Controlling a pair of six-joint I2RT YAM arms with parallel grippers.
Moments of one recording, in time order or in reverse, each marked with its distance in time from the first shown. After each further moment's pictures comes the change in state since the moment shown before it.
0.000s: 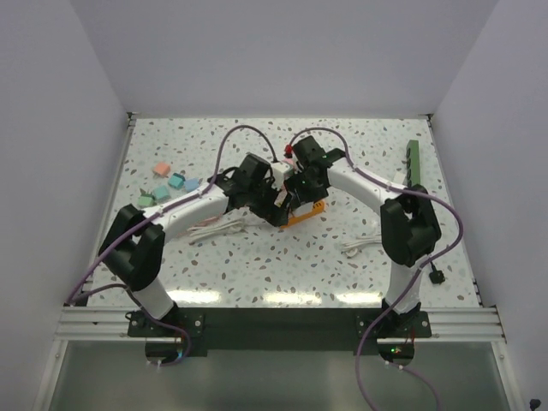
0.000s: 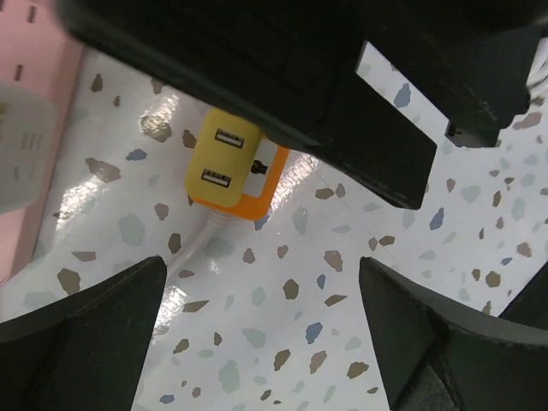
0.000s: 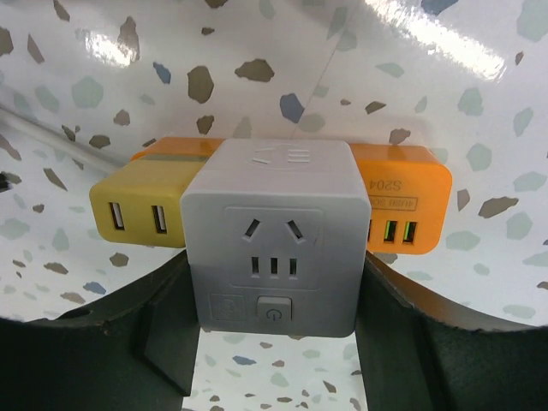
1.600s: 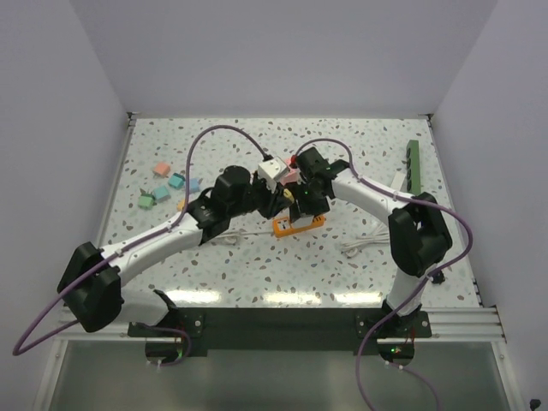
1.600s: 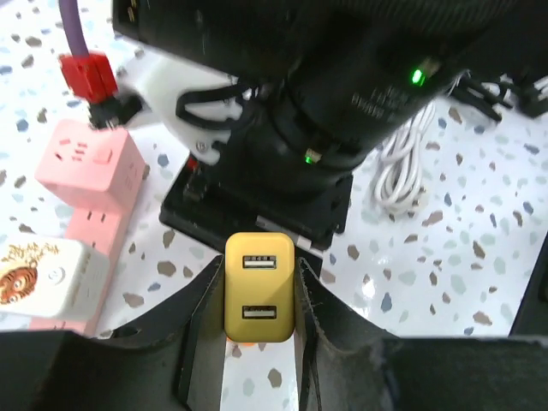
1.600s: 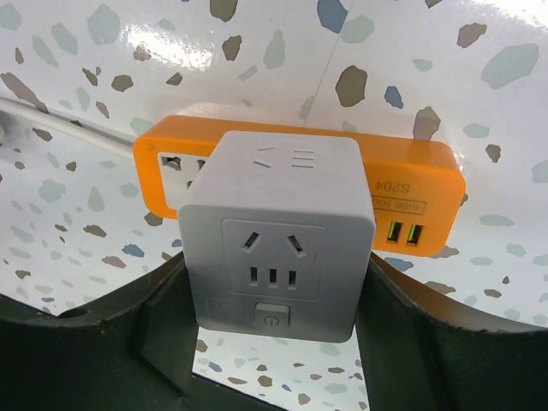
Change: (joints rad) left arm -0.106 -0.315 -0.293 0.482 -0.044 0.069; right arm 0.020 -0.080 -0.174 0.028 -0.063 0.145
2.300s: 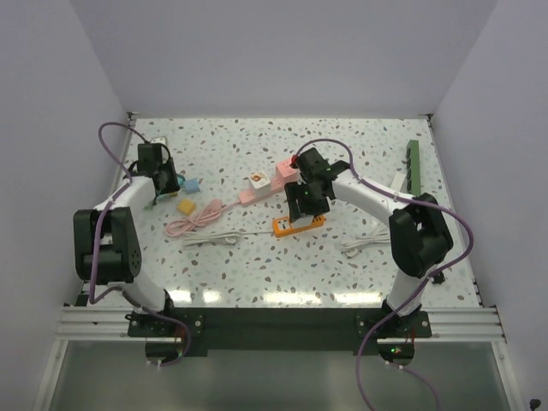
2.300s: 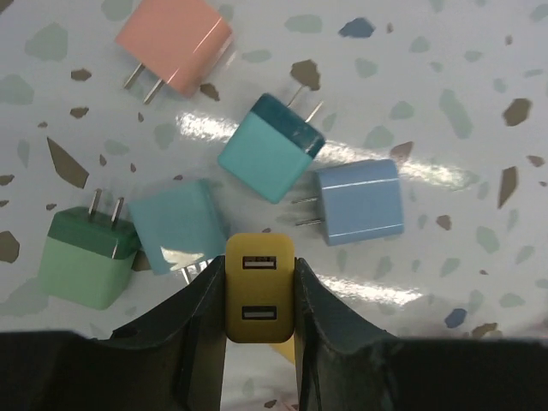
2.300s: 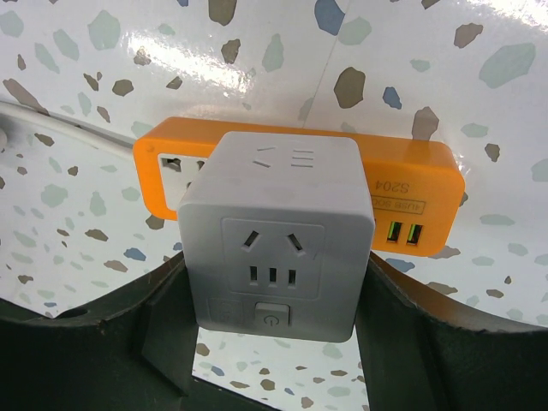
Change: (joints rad) left arm 0.797 0.244 0.113 -0.276 -0.265 -0.097; right arm 0.003 -0.024 -0.002 0.009 0.016 0.022
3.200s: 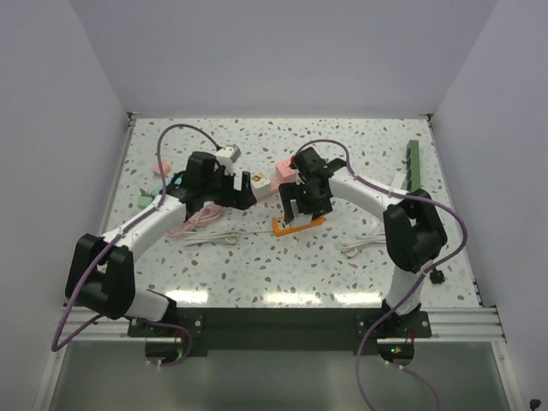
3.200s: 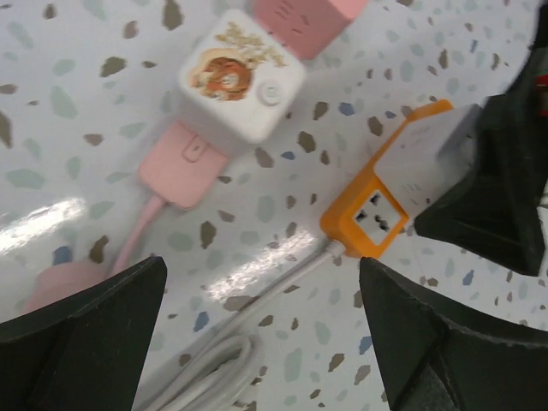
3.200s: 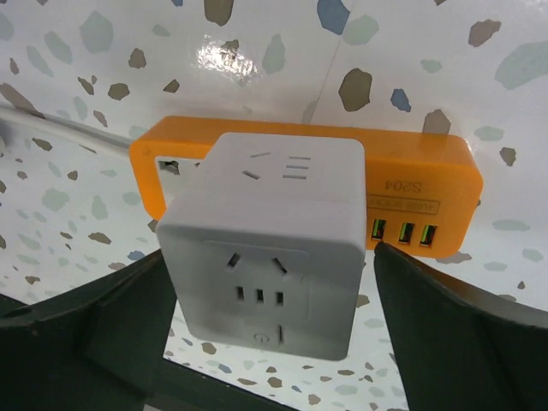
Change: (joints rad) left arm -0.385 -0.172 -0.085 -0.014 0.334 -0.069; right arm 0.000 0.029 0.047 -0.039 -0.019 0.009
